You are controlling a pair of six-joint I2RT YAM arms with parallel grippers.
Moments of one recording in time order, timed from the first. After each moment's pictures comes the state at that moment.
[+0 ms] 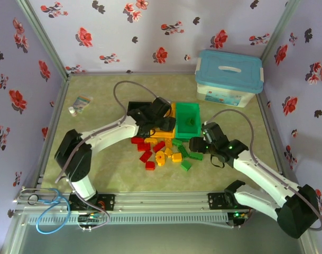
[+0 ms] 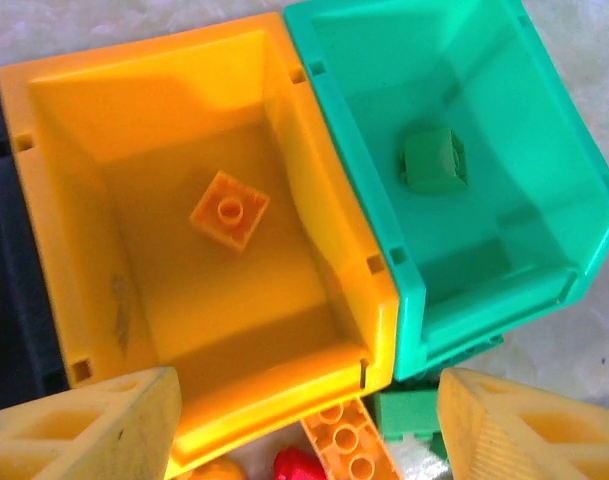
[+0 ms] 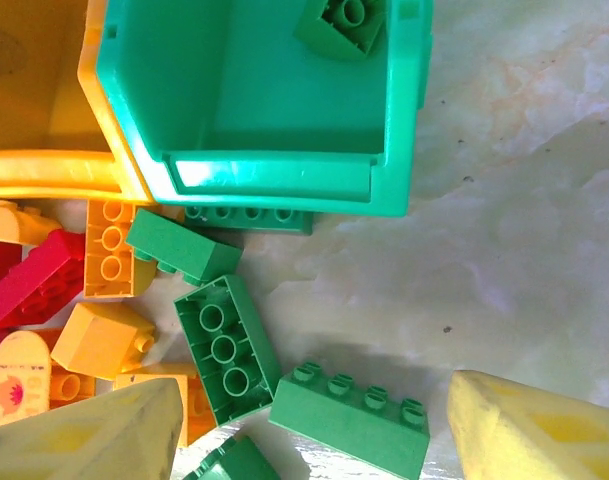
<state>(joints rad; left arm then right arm) -0.88 1.69 1.32 -0.50 -0.17 -0.43 0.61 0.97 0.65 -0.61 0.07 0.56</state>
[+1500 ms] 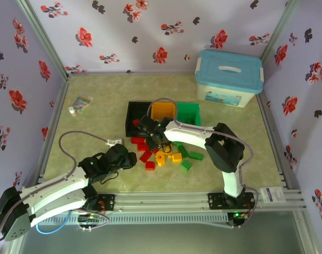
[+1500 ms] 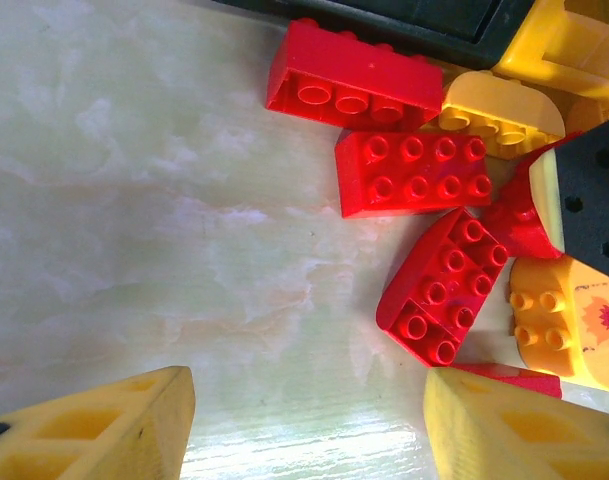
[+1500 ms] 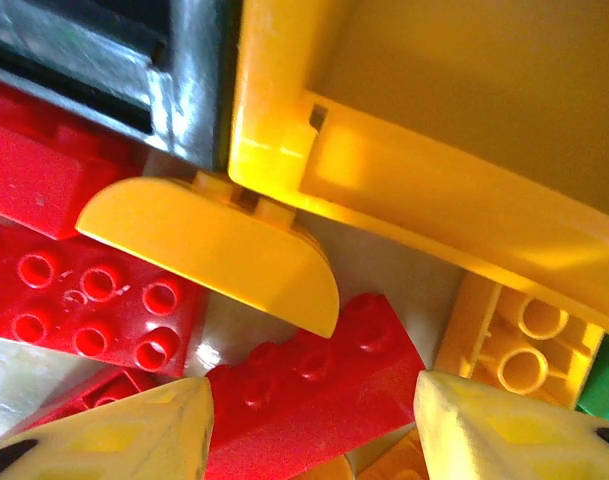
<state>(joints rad) -0.92 0.84 0.42 -0.49 -0.26 -0.89 0.99 1.95 1.41 -0.80 0.14 0.59</state>
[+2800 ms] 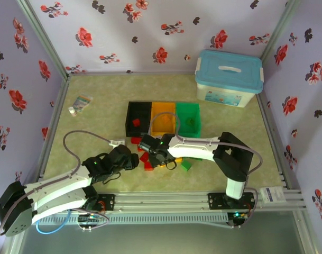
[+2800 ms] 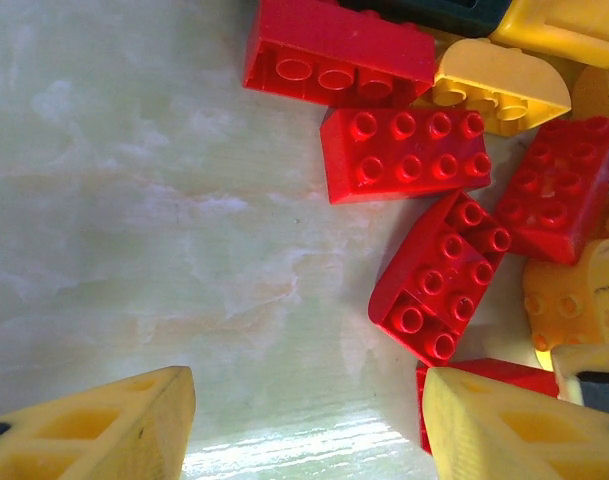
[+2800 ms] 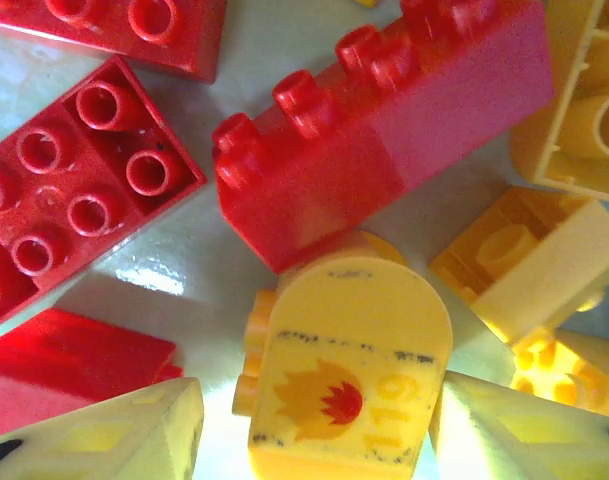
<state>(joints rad) -0.95 0.90 0.41 -0.44 -0.26 -0.89 1.13 1.82 1.19 -0.76 0.13 0.75</state>
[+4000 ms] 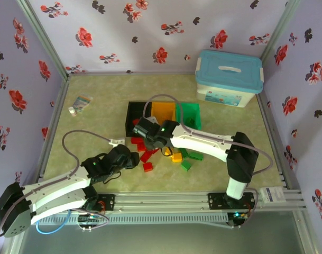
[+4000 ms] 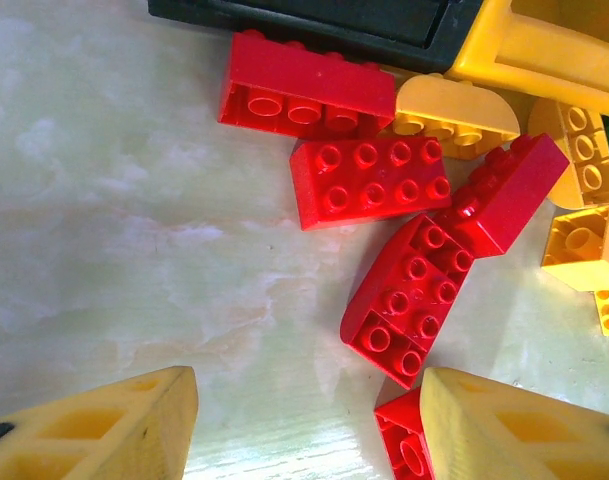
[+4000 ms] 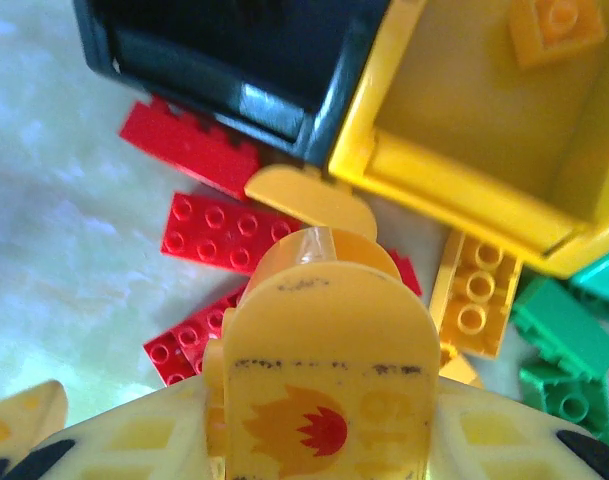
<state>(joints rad) -0.96 0.87 0.41 -0.41 -0.28 -0.88 1.09 1.76 1.47 -0.88 0.26 0.62</state>
